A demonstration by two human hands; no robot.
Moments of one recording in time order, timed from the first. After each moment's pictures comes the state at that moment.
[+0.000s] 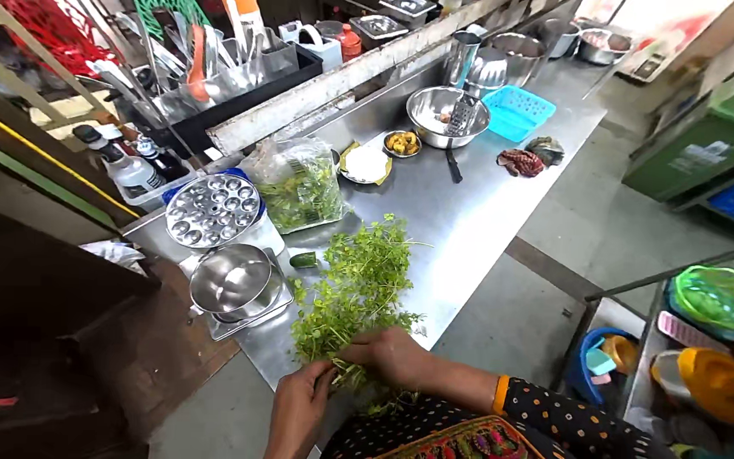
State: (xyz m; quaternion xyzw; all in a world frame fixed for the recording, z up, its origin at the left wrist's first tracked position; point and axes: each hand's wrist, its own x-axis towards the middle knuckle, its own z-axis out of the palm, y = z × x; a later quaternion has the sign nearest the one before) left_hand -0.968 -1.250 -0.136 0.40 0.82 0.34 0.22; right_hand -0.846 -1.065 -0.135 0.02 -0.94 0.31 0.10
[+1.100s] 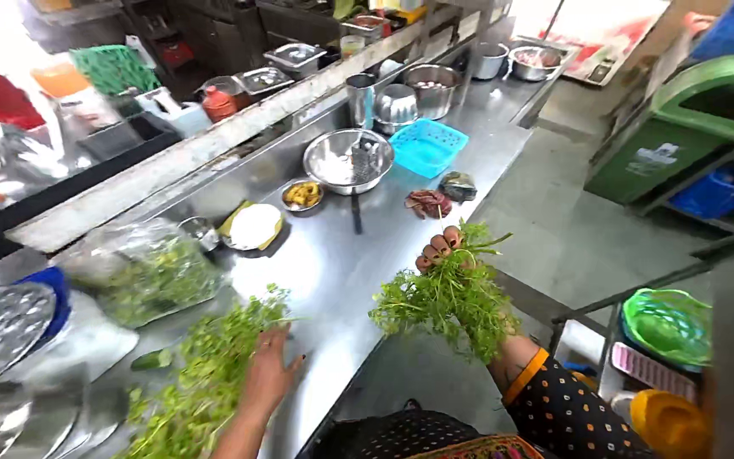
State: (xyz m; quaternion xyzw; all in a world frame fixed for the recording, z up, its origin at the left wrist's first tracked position) left_hand -0.865 -0.886 -0.177 0.44 0.86 0.17 0.18; right_hand -0.502 -0.697 -0.076 -0.45 -0.45 0.71 0.30
